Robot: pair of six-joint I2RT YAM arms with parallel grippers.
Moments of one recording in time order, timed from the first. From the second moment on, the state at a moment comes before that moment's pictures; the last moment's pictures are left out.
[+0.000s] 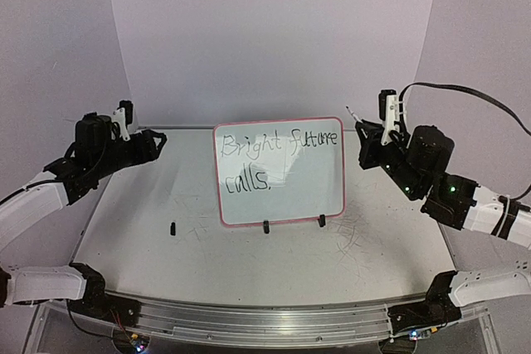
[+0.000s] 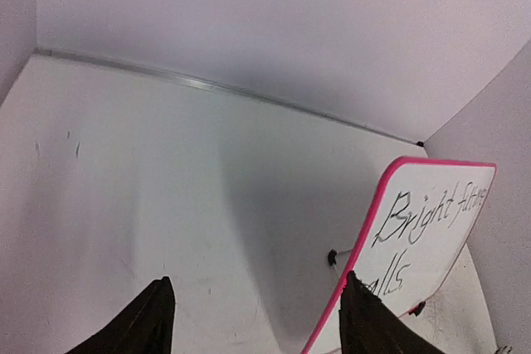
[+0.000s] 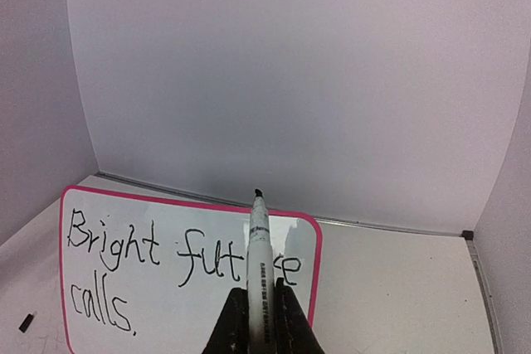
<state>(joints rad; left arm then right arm) -0.39 1.01 0.79 -0.09 0.04 -0.41 0.85 1.01 0.80 0.20 0.52 0.02</state>
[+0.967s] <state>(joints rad) -0.54 1.59 0.81 -0.55 -0.02 -0.77 0.82 1.01 0.75 0.21 0.12 0.13</state>
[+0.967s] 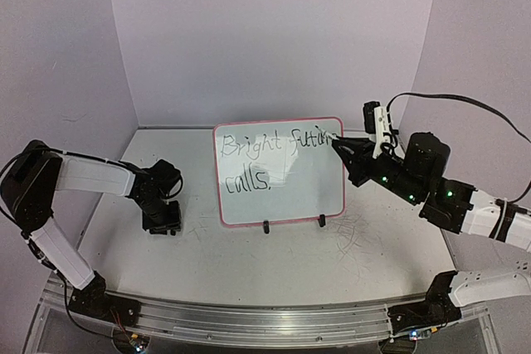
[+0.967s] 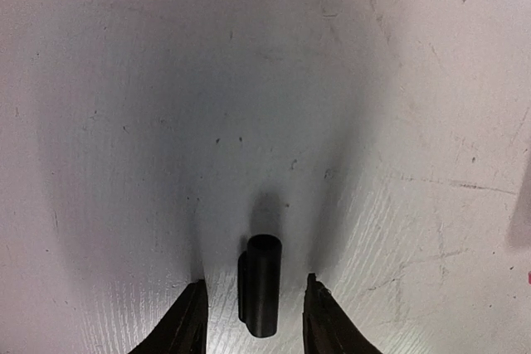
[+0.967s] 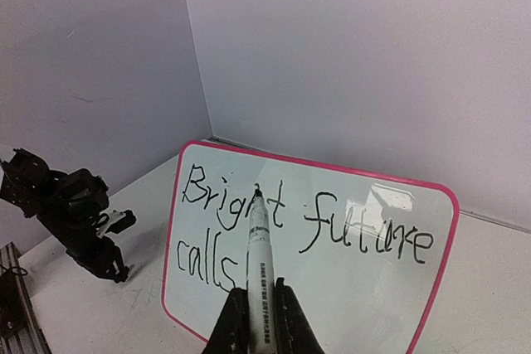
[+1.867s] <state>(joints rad) -0.55 1.62 0.87 -0.65 -0.08 -0.65 0.82 1.02 0.73 0.20 0.15 0.16</state>
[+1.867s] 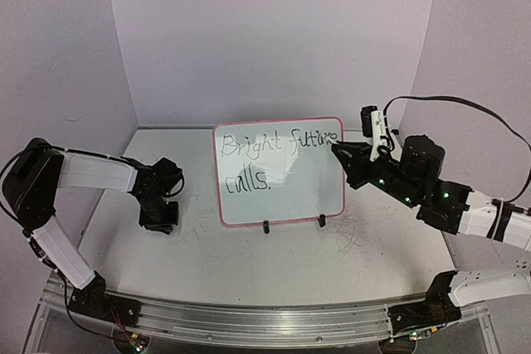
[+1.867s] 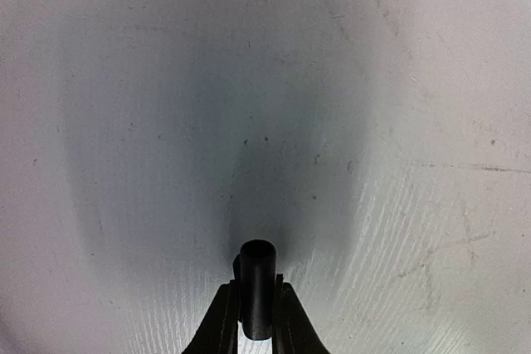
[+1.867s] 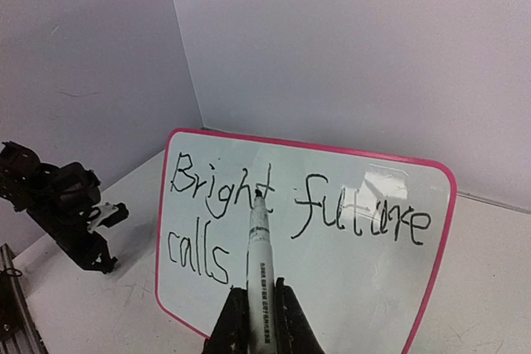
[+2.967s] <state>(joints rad) -1.15 1.29 0.86 0.01 -0.26 0.47 0.83 1.31 1.08 -0.16 -0.38 0.22</state>
